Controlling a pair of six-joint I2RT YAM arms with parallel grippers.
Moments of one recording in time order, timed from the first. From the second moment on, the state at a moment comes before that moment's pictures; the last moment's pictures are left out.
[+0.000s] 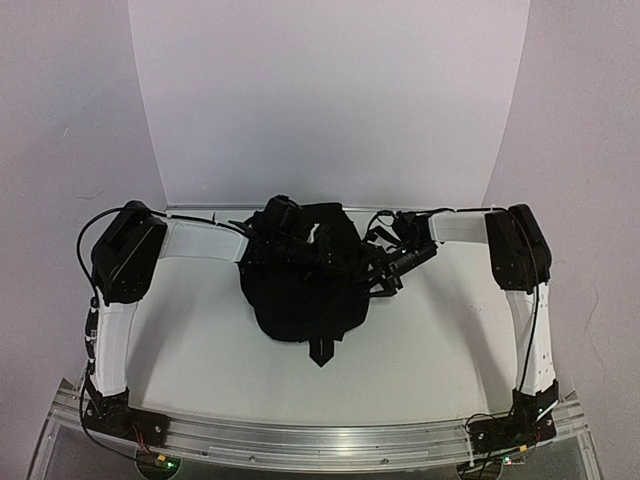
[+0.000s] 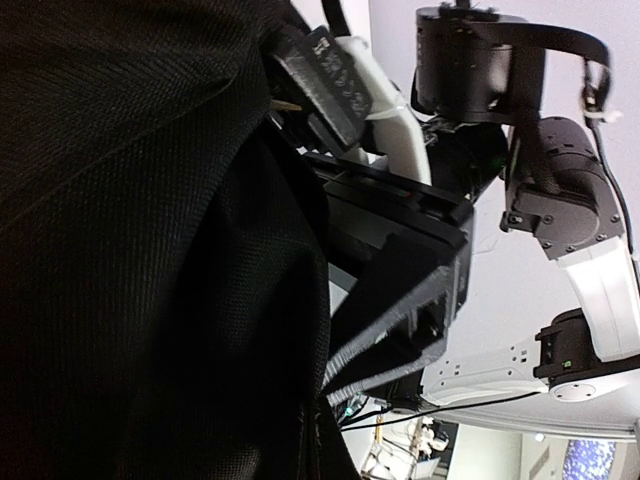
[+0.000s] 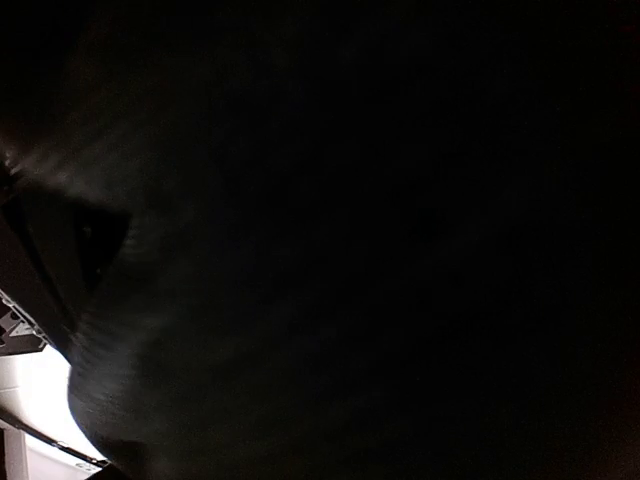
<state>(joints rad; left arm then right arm) -0.75 2.13 1.51 0.06 0.73 -1.08 0.40 2.30 1.69 -0.84 -1.15 0.13</state>
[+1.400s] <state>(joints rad) -0.86 2.13 1.71 -0.83 0.52 -0.60 0.40 1.89 1.48 -1.02 -0.78 -0.16</state>
